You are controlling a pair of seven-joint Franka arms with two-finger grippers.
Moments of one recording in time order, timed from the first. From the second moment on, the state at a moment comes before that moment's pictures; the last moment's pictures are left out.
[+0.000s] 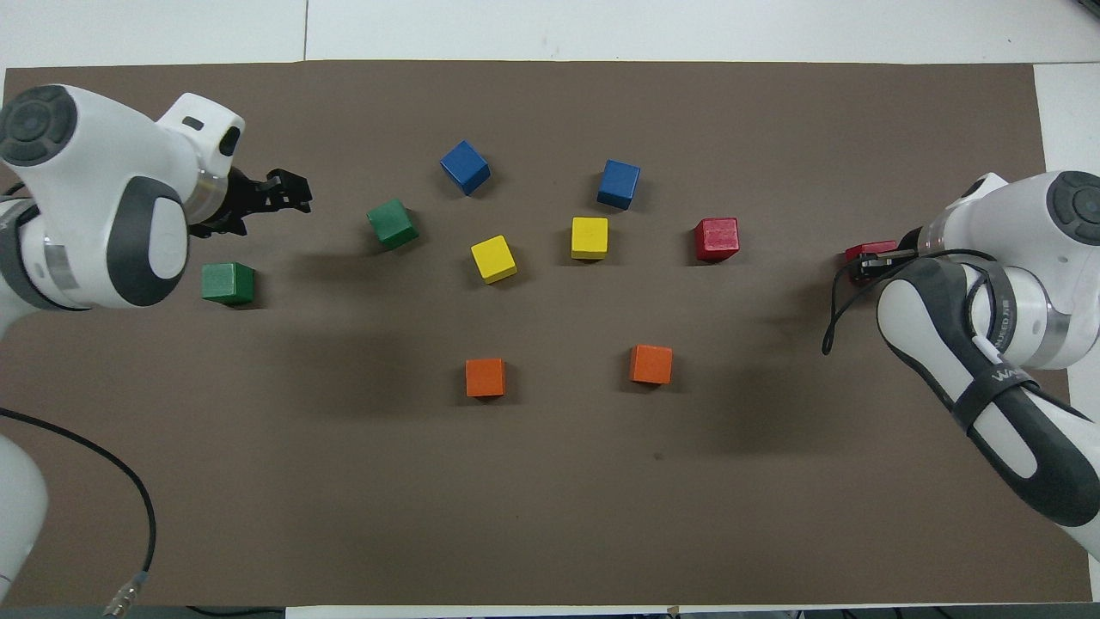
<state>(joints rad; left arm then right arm) -0.08 0.36 -0.10 -1.74 -0.05 2.18 -0.40 -0.08 0.27 -0.02 -2.04 -0.01 2.33 -0.11</state>
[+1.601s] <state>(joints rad) -0.27 0.57 -0.08 -1.58 0.07 2.23 -0.71 -0.09 0.28 -0.02 -2.04 -0.01 2.34 -0.11</state>
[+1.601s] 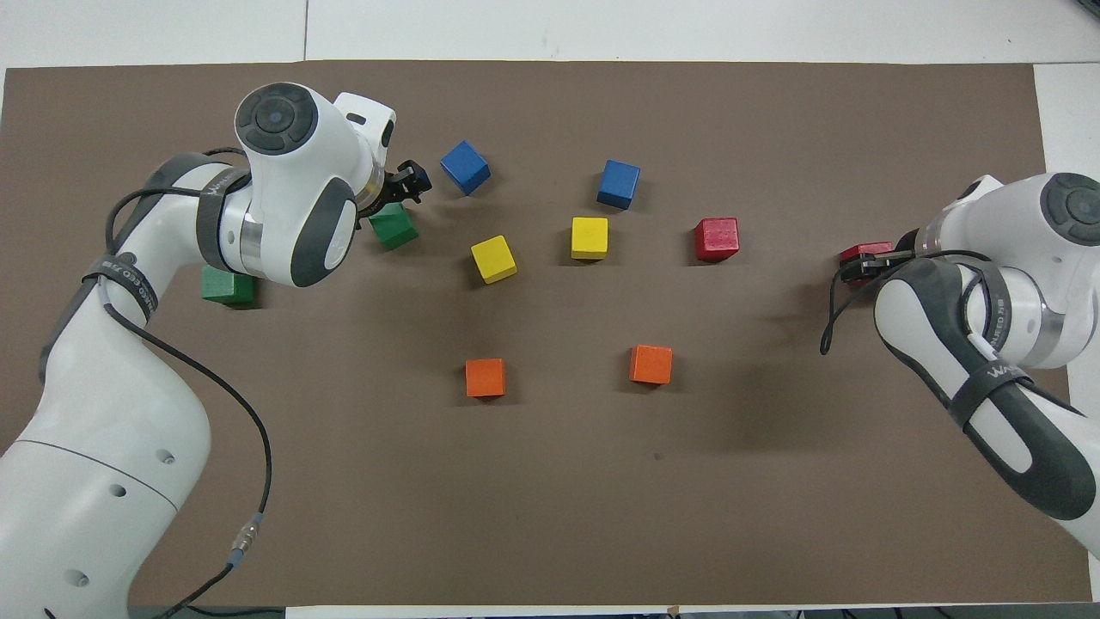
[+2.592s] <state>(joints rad) -0.27 0.55 -0.08 -1.63 0.08 2.21 -0.74 0.00 0.26 0.04 -1.83 -0.01 2.20 -0.09</state>
